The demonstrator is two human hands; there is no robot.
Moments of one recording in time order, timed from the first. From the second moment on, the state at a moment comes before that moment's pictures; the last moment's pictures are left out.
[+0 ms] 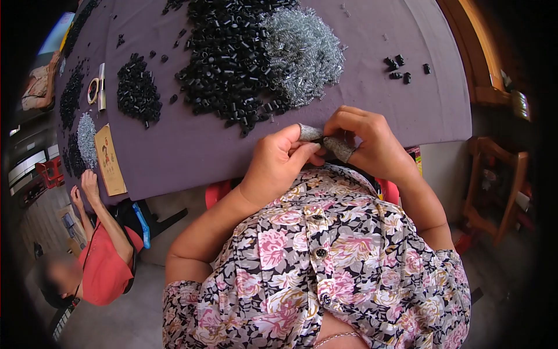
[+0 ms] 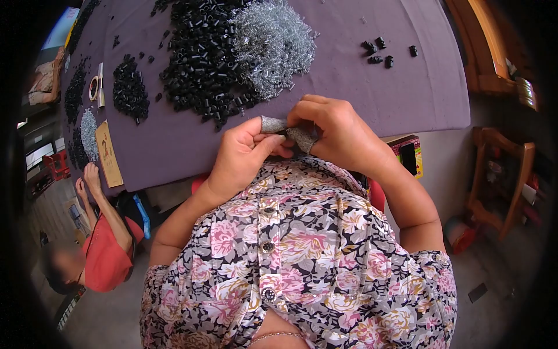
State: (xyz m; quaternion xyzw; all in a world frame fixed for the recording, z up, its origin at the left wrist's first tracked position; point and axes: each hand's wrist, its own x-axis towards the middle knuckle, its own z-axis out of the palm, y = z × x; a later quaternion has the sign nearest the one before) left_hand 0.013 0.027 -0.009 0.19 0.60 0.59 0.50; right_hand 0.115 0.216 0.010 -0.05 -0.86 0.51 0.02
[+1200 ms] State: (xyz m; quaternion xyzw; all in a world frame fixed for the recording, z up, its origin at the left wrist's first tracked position) left_hand 0.016 0.042 -0.017 0.05 0.46 0.72 0.52; right_hand 0.101 0.189 -0.006 -0.06 -0.90 0.38 0.21
